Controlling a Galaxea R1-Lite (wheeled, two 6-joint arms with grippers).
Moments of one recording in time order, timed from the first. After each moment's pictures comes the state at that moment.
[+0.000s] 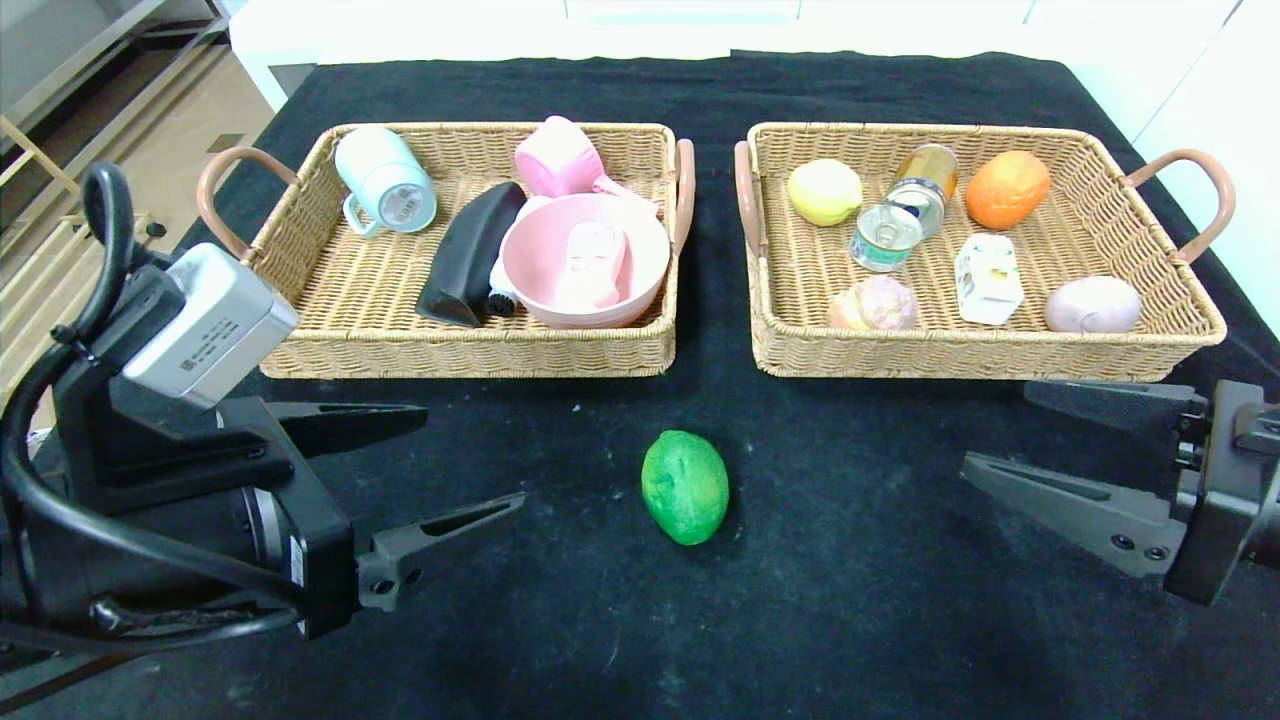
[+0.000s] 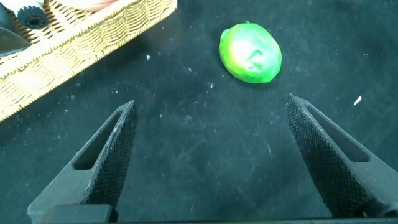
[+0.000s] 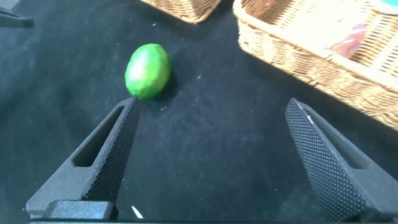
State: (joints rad) left arm -0.50 1.20 -0.77 -0.15 -0.16 0.16; right arm 0.41 1.21 -0.67 -0.40 0.34 -0.05
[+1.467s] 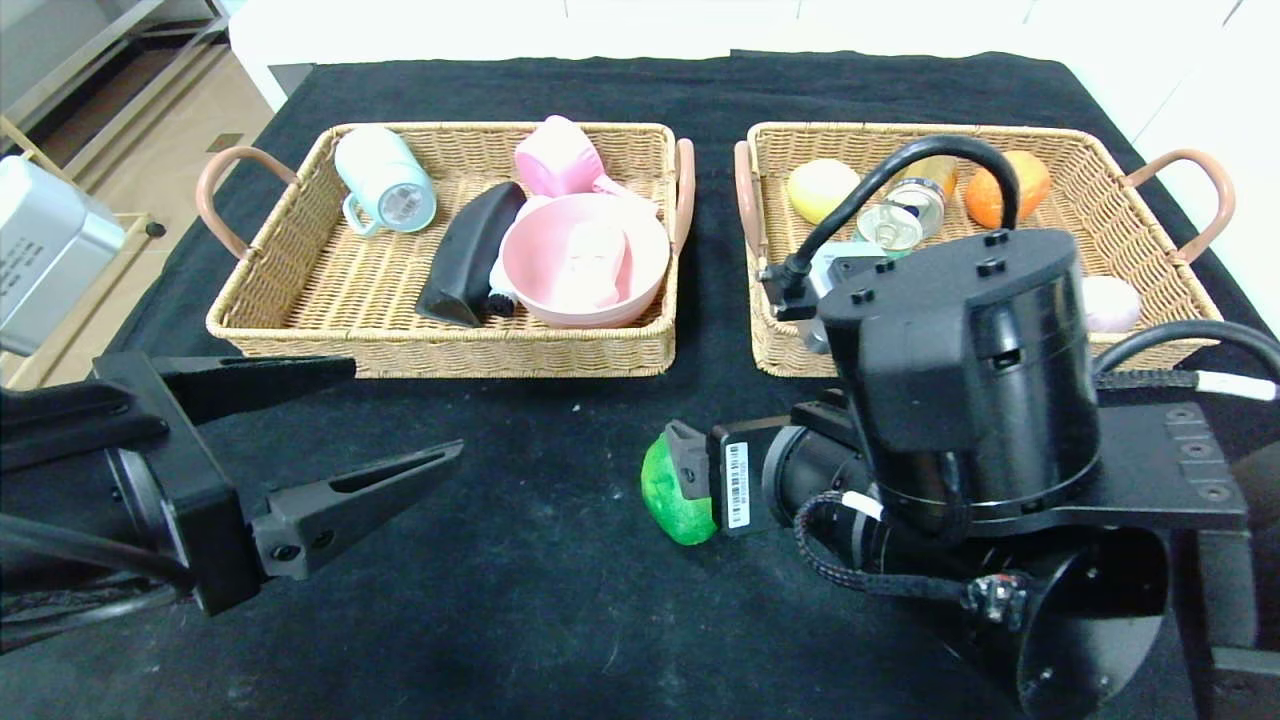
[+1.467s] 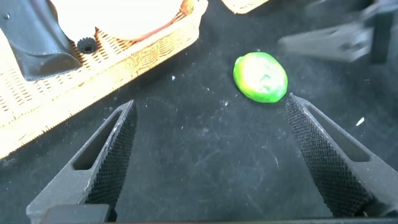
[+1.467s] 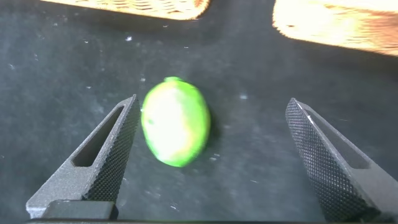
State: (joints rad) left arm -0.46 1.11 -0.80 -0.14 -0.15 0.16; right arm 1.01 1.74 -1.24 -0.09 -0.62 0.36
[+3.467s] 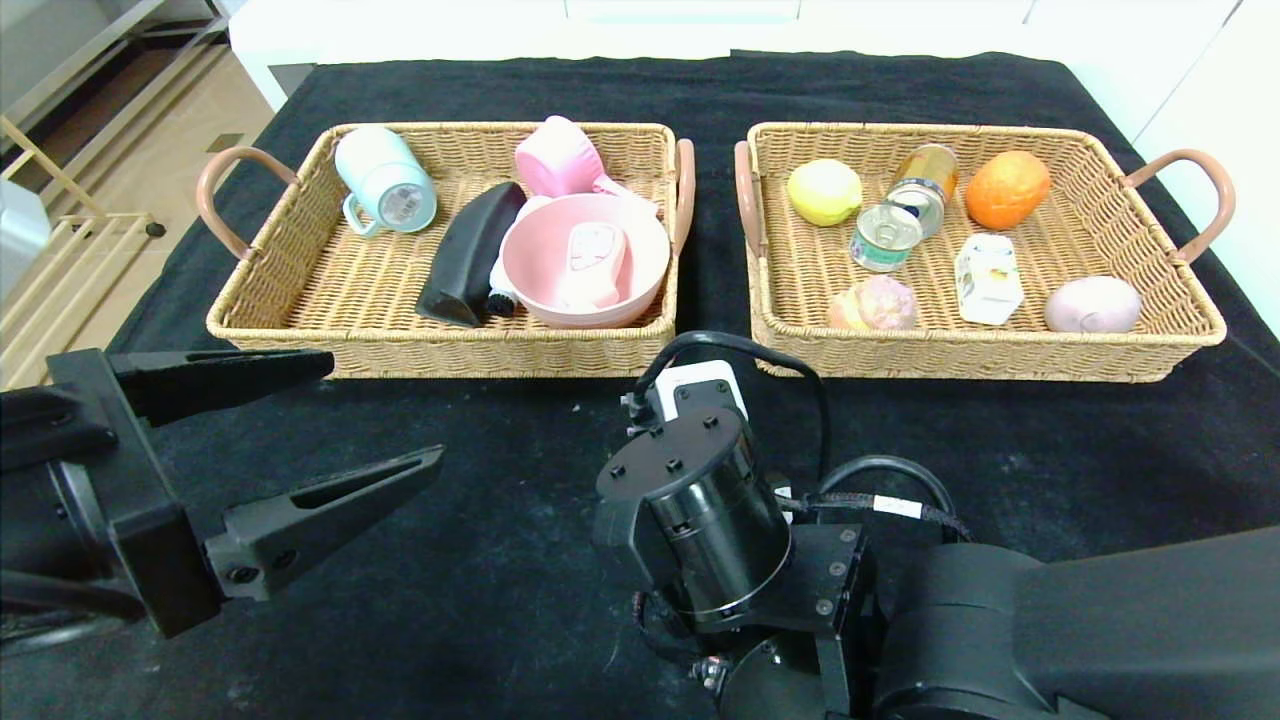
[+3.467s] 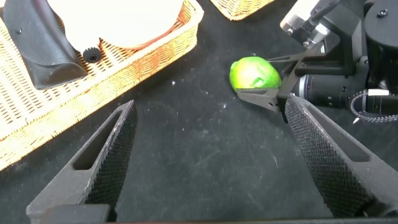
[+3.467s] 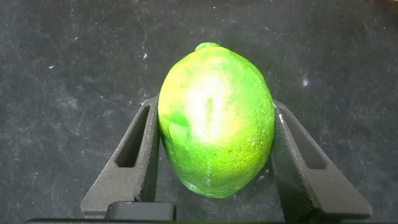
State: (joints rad) left arm -0.47 1.07 -0.79 -0.13 -0.15 0.19; right arm 1.05 2.00 -1.28 -0.24 -0.76 0.34
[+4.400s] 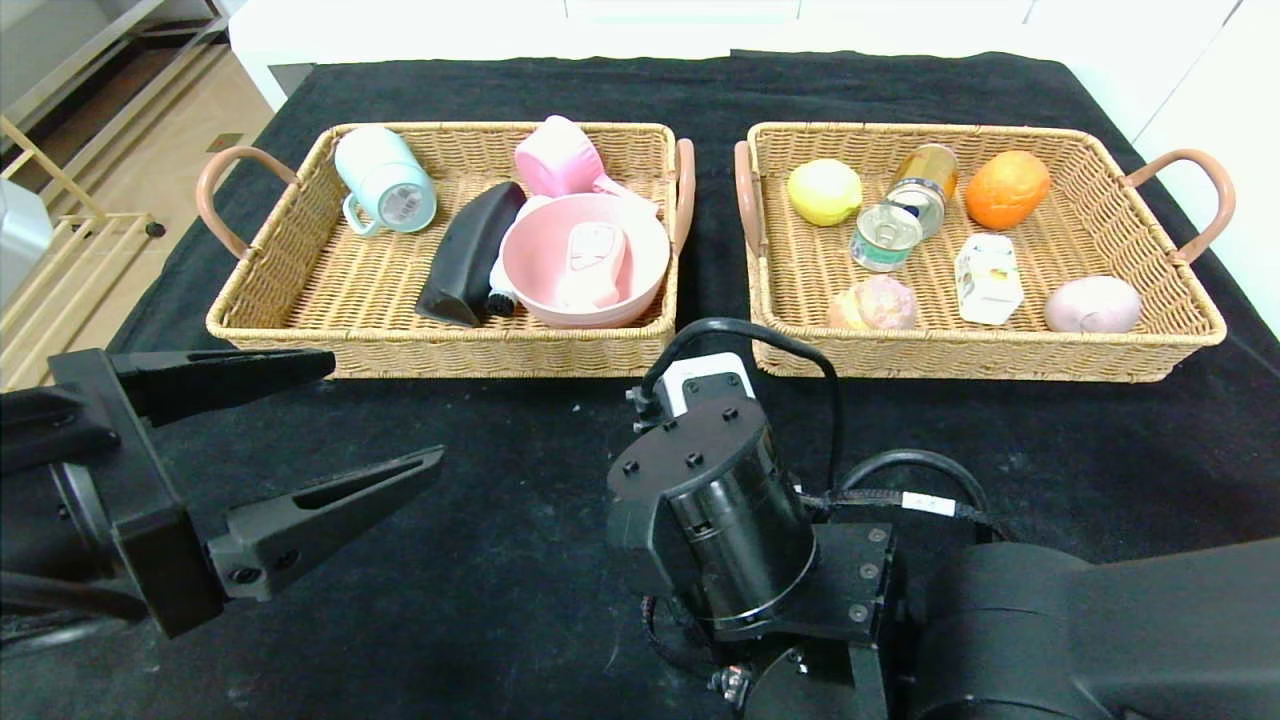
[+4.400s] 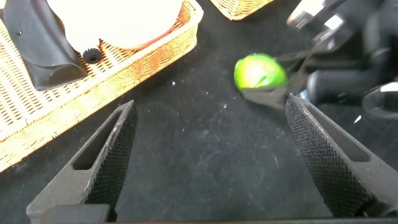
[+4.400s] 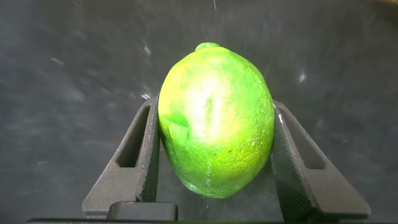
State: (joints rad) left arm -0.47 1.07 -0.79 -0.14 -0.15 0.20; right arm 1.07 1.95 -1.26 -0.22 -0.75 0.33
